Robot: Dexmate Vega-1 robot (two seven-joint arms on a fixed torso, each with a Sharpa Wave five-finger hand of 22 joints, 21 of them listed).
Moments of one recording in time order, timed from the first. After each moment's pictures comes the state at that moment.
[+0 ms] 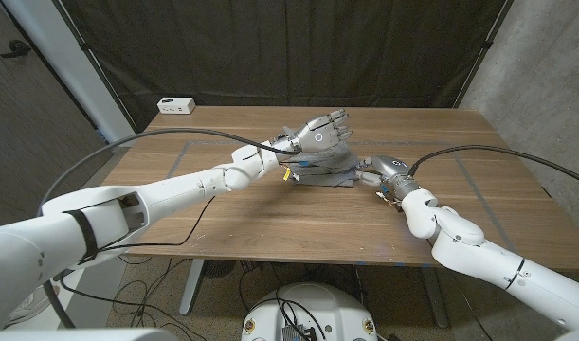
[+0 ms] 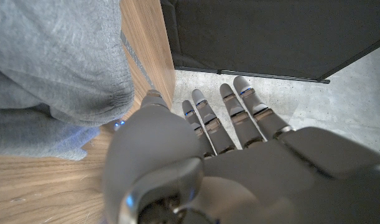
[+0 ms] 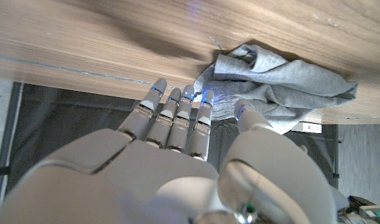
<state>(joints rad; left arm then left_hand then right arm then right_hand) 0.23 0.57 1.27 -1.31 1.66 0.27 0.70 0.90 0.16 0.02 0.11 0.33 0.54 -0.23 0.20 0.19 0.66 -0.20 0.19 0.20 0.53 -0.05 0.18 0.18 0.32 -0.01 0.52 0.20 -1.04 -0.89 -0.61 -2.02 -0.47 -0.55 -0.20 0.52 0.09 0.47 -0.08 0.20 0.64 -0.03 0.19 0.19 0.62 0.04 0.20 0.19 0.46 -0.04 0.19 0.18 0.48 0.04 0.21 0.17</state>
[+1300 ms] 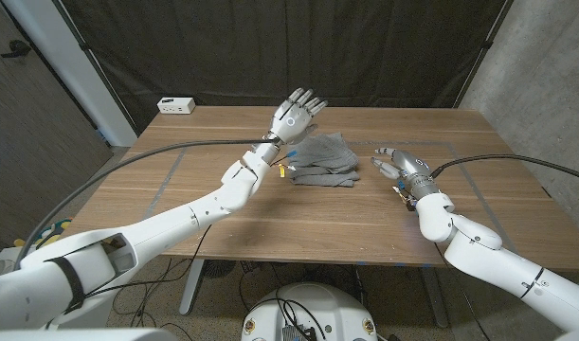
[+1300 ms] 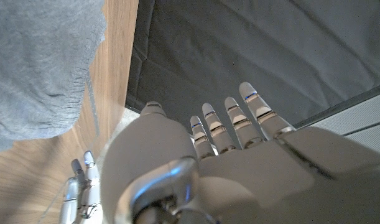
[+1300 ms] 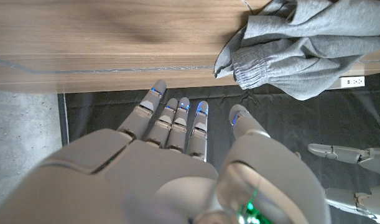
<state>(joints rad) 0.52 0.60 1.00 -1.54 1.39 0.49 0.55 0.76 0.19 0.05 0.16 0.31 0.24 -0.20 0.17 0.18 0.37 -0.15 0.18 0.20 0.32 -0.04 0.18 0.18 0.23 0.04 0.48 0.20 -1.13 -0.87 -0.47 -2.00 -0.27 -0.46 -0.39 0.43 0.15 0.47 -0.03 0.20 0.43 -0.08 0.17 0.19 0.38 0.02 0.17 0.19 0.31 -0.04 0.18 0.19 0.44 0.02 0.19 0.17</state>
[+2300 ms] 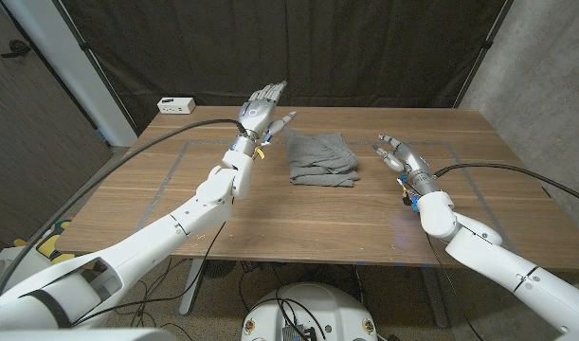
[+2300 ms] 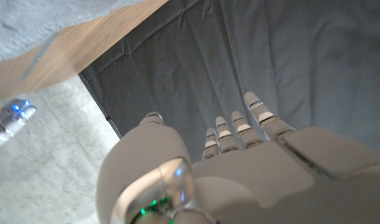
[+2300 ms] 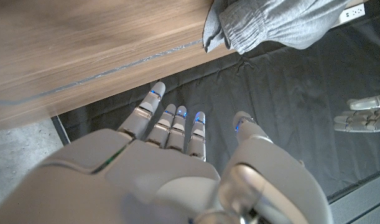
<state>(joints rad) 0.71 0.61 0.72 -1.71 0.79 0.38 0.48 0.59 0.20 0.13 0.17 0.27 -0.02 -0.02 0.17 0.18 0.08 -0.05 0.18 0.18 0.08 -0.01 0.17 0.17 0.10 0.06 0.40 0.19 -1.12 -0.79 -0.41 -1.84 -0.09 -0.15 -0.47 0.35 0.13 0.44 0.01 0.20 0.26 -0.09 0.17 0.19 0.25 0.02 0.17 0.19 0.23 -0.04 0.18 0.19 0.41 0.02 0.19 0.17</state>
